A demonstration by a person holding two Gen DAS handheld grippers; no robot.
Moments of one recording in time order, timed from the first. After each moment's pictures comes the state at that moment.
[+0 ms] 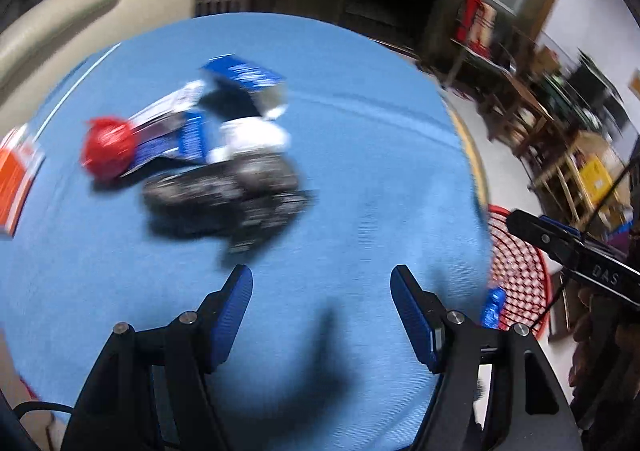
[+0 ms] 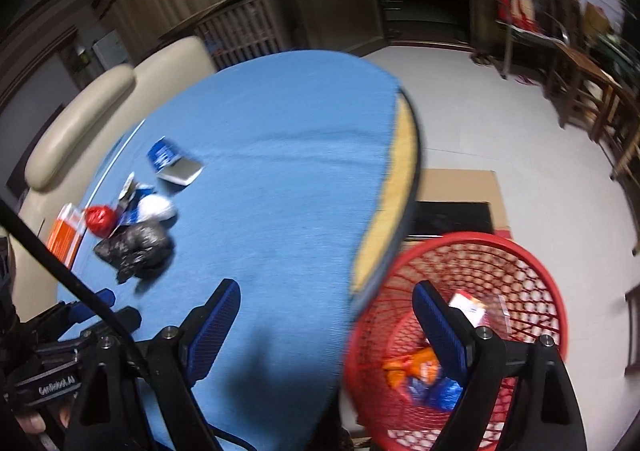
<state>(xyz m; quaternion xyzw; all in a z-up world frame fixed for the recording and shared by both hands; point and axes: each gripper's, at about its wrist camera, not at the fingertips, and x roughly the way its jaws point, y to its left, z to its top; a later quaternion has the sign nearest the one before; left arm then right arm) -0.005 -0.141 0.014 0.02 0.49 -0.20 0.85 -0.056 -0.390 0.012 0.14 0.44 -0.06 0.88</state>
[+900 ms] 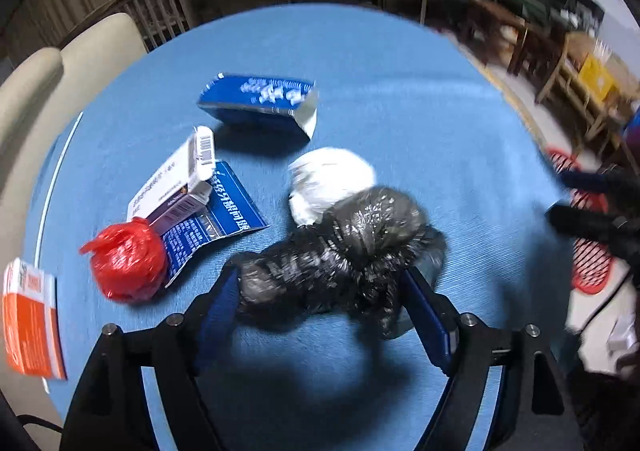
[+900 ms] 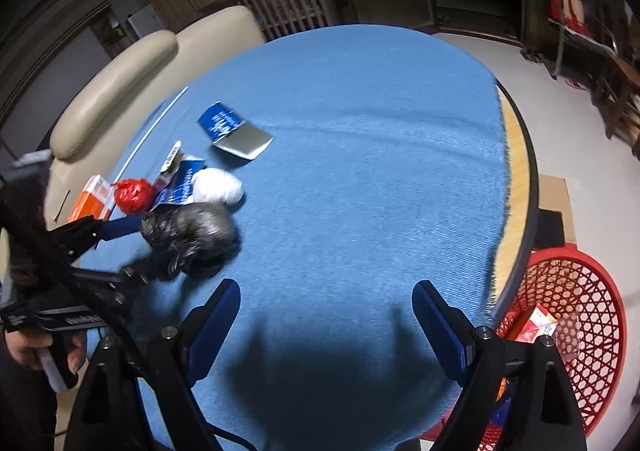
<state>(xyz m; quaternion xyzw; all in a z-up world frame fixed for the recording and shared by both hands) 0.080 -0.141 -0.015 0.21 0.48 -0.26 0.81 -0.007 -0.334 -0.010 0.14 0.47 0.01 0.87</state>
